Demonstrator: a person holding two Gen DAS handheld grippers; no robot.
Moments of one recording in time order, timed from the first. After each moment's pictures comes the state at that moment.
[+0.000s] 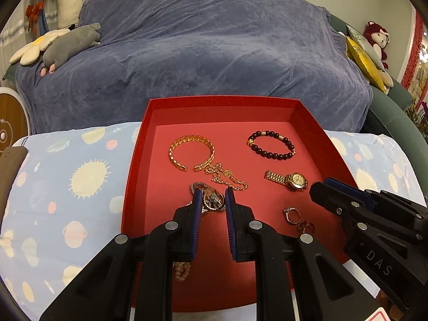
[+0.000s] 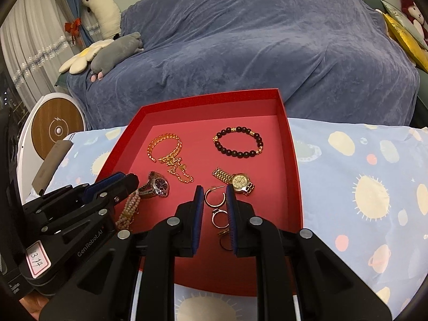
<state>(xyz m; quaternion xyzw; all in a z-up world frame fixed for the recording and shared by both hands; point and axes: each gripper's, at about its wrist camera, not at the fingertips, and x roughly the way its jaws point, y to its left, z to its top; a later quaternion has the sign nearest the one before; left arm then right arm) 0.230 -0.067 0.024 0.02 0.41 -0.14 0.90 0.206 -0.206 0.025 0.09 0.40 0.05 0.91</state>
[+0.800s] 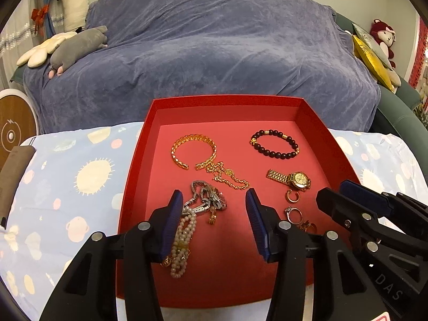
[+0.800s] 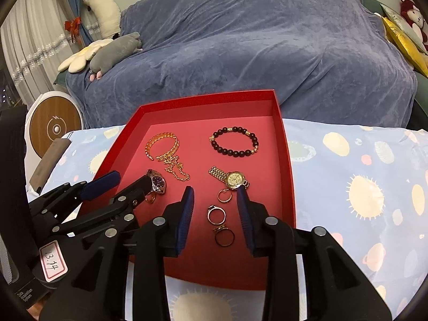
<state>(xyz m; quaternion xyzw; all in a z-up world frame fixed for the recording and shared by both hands) 0.221 -0.075 0.027 0.03 0.41 -0.12 0.91 0.186 -0.206 0.036 0.08 0.39 0.05 0.92</state>
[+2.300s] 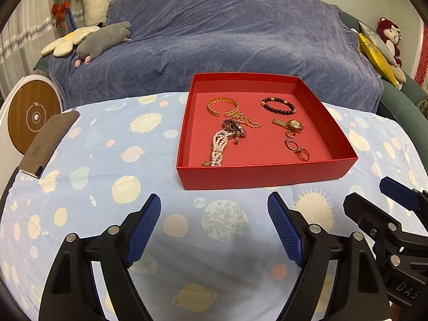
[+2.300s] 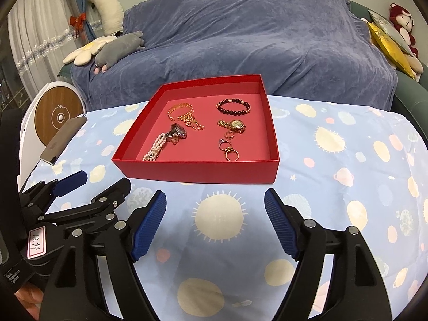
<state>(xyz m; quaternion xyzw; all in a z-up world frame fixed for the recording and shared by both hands) 0.109 -0.030 0.041 0.04 0.42 -0.08 0.91 0.068 -0.183 0.050 0.06 0.38 0.02 0.92</state>
